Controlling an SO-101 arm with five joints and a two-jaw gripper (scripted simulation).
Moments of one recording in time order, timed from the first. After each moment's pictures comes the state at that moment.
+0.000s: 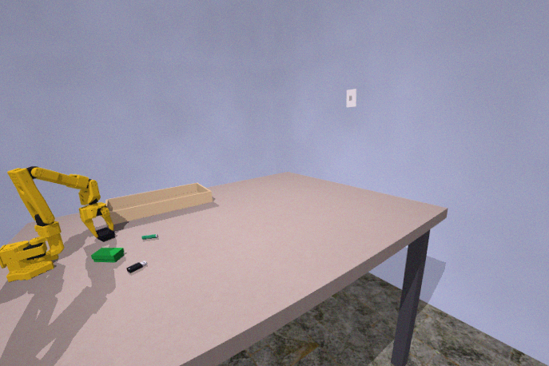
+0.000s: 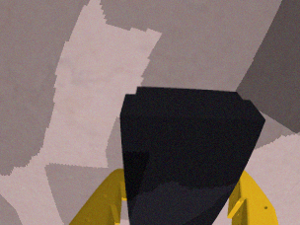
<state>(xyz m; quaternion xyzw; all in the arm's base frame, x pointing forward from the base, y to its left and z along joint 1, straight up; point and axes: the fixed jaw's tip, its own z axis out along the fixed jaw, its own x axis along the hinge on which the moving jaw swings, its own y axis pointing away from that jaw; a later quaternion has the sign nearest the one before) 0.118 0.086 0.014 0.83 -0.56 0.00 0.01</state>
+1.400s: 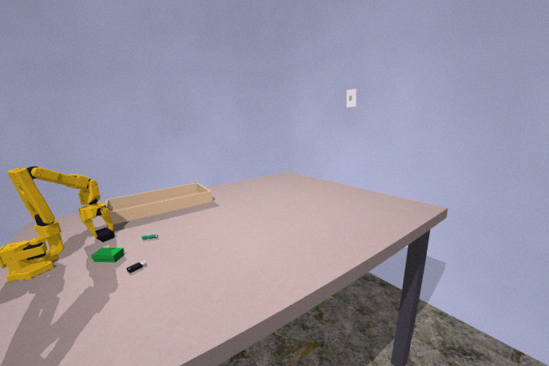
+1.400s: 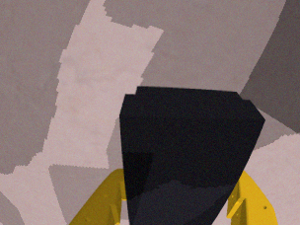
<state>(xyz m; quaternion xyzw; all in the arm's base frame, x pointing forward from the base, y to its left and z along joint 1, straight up) 0.117 0.086 0.015 0.83 -0.56 0.00 0.01</state>
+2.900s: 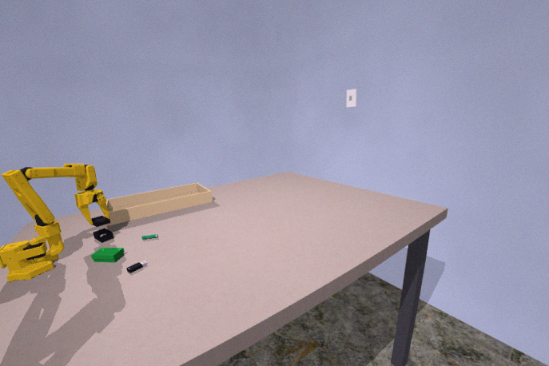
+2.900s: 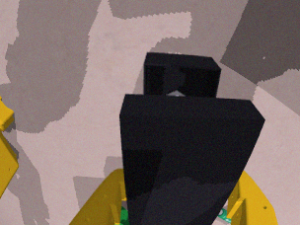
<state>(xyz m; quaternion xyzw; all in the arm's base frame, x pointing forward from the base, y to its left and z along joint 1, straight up) 0.115 0.084 0.057 0.83 -0.56 -0.01 0.03</state>
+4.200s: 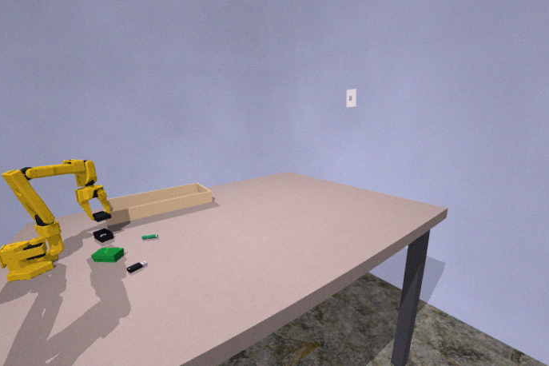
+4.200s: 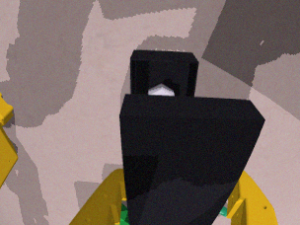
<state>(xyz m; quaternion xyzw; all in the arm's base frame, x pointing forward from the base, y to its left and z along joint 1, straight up) 0.120 0.088 0.070 0.83 -0.56 0.00 0.01</state>
